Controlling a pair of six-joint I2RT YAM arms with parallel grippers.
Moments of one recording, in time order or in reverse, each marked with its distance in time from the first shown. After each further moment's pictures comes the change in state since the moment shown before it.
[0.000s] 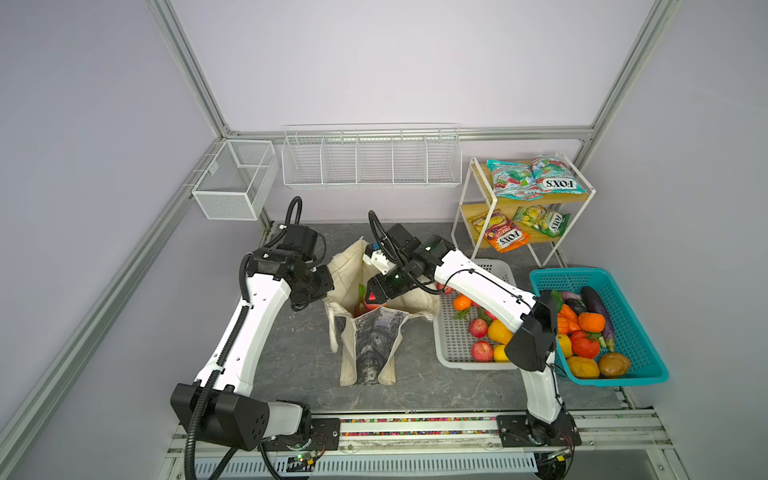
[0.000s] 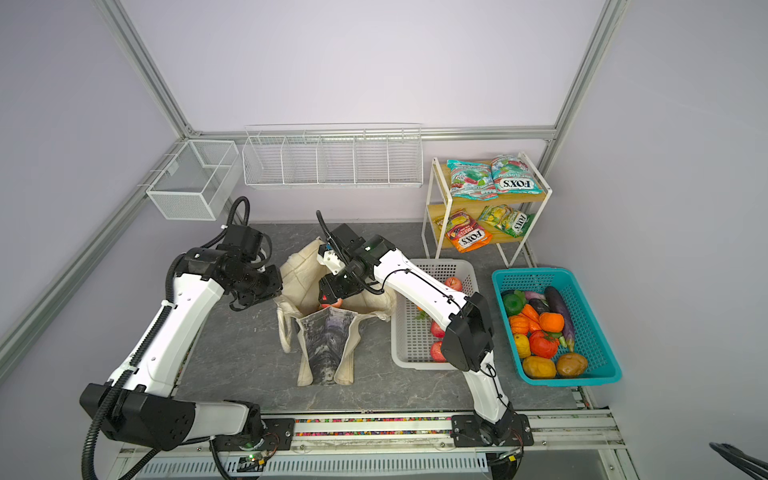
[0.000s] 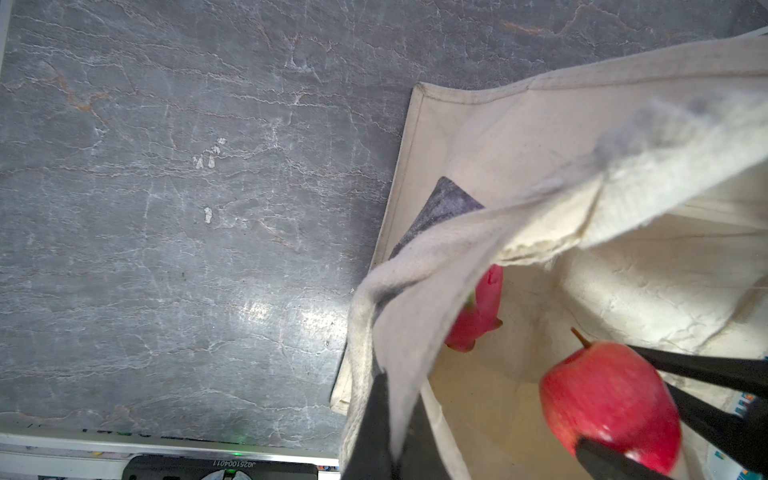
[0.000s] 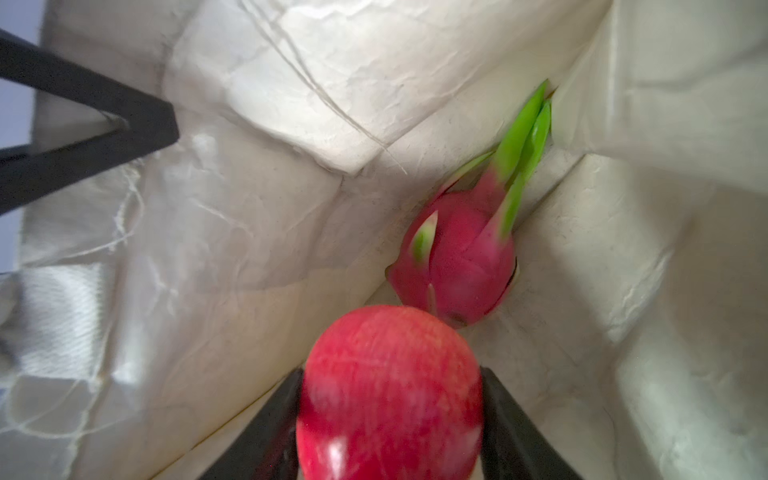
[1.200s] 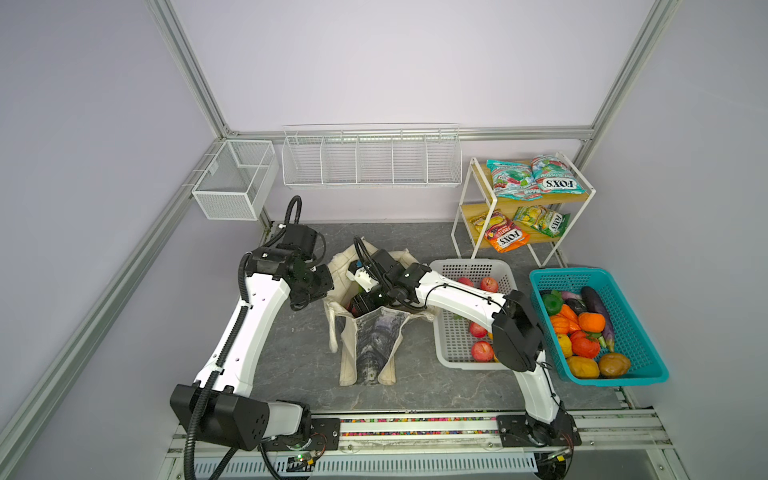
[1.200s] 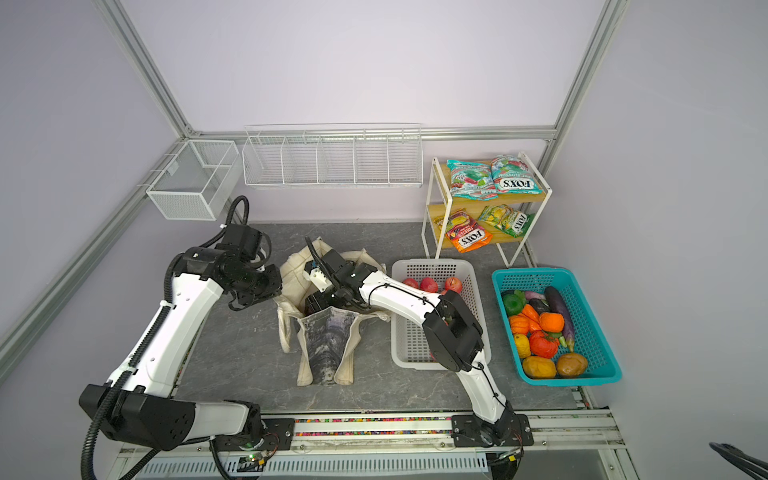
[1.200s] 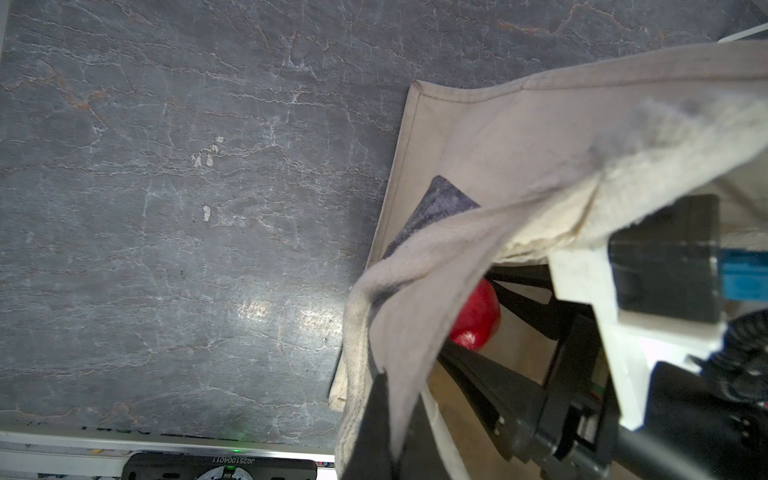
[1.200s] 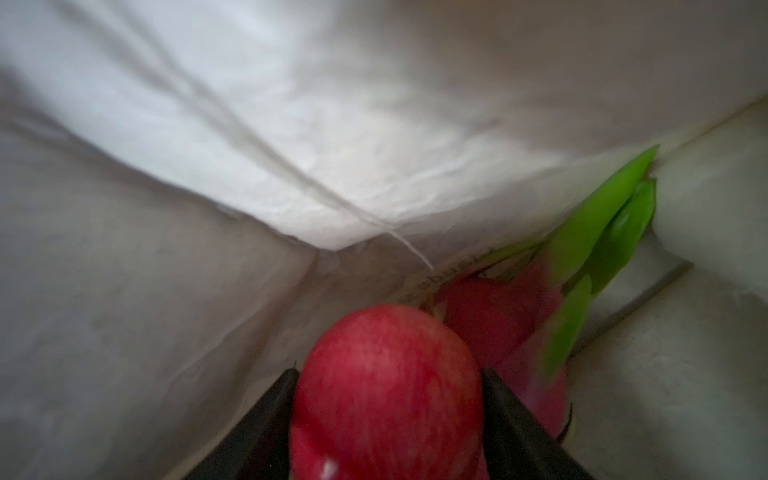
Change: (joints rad) left arm 0.000 0.000 0.012 -0.012 0.006 0.000; right arm 0.056 0.052 -0.262 0.447 0.031 -0.010
